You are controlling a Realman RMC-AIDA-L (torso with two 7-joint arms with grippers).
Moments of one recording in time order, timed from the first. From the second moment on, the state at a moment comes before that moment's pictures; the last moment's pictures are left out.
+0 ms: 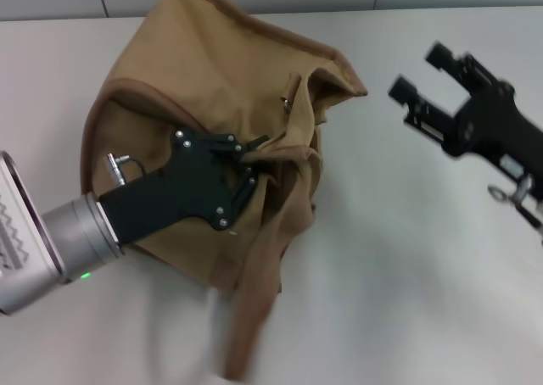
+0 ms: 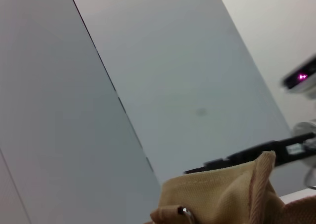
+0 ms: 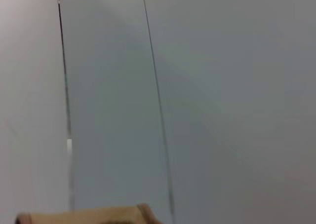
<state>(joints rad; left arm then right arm) -0.54 -2.08 0.79 0.08 1.55 1.60 -0.15 0.47 2.09 -0.15 -0.08 -1.87 -1.64 0.65</state>
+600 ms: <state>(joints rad) -0.52 -2.08 0.76 0.03 1.49 1.65 -0.11 0.44 2.09 -0.10 0.40 -1.88 -1.40 -0.30</state>
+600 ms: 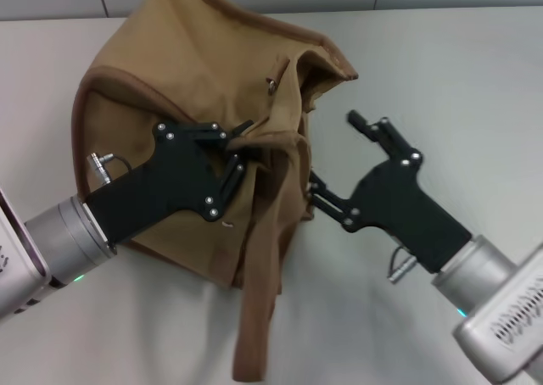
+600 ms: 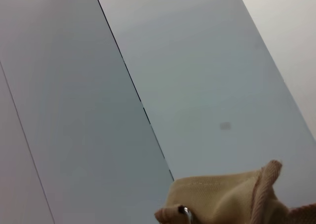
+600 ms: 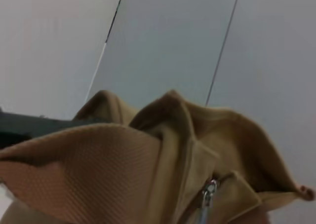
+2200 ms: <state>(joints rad) -0.50 -2.08 0.76 -0.03 1.49 1.69 -0.11 0.49 2.09 -0.10 0.42 -1.92 -1.38 -0.22</state>
